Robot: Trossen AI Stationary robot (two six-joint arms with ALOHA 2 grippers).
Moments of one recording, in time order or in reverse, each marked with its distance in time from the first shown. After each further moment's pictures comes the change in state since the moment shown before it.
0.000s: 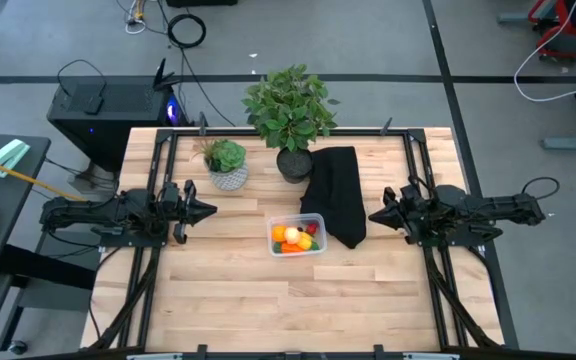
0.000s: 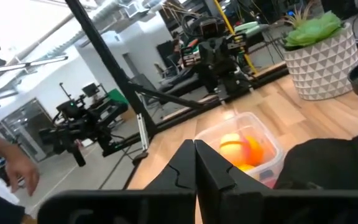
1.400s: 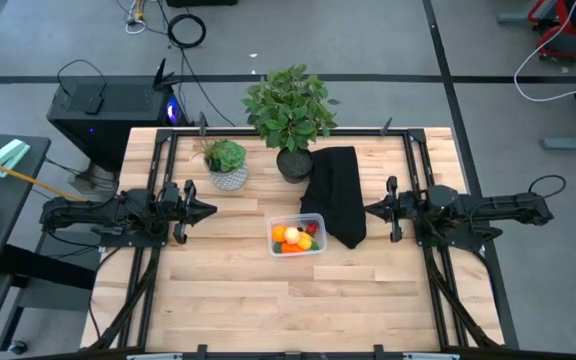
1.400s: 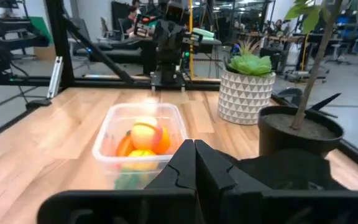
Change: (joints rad) left arm 0.000 0.000 0.000 0.000 0.000 0.001; right arm -0.037 0.108 0.002 -0.011 0.156 -0.544
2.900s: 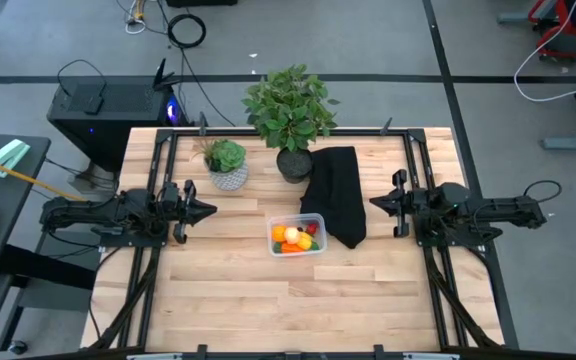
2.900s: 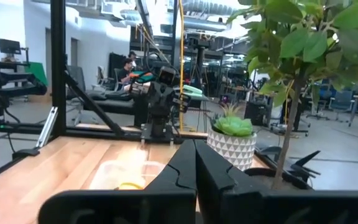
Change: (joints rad) left arm 0.000 0.000 0.000 0.003 0.000 -0.001; right arm -0.002 -0.109 -0.002 0.126 0.011 -0.071
